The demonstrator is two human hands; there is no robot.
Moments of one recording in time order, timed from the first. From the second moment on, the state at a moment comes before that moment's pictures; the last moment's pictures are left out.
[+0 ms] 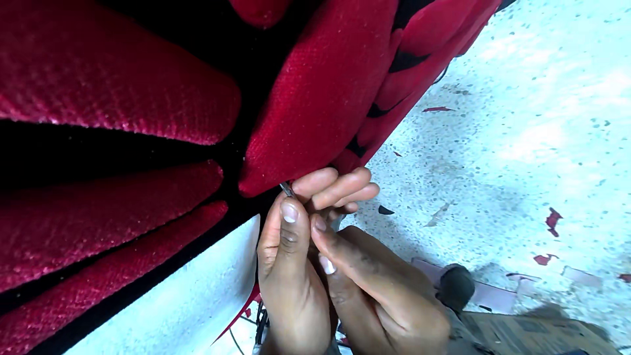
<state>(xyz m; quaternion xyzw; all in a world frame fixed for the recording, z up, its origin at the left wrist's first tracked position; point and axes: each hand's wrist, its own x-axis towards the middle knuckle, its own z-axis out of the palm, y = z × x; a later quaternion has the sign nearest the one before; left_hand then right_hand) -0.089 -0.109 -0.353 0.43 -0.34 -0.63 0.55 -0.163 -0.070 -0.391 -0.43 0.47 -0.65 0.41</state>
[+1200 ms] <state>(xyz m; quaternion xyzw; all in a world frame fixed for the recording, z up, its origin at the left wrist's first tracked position) -0.105 -0.117 -0.342 0.38 -0.26 -0.67 0.58 -0.213 -0.083 -0.339 -0.51 0.54 -0.49 0.45</state>
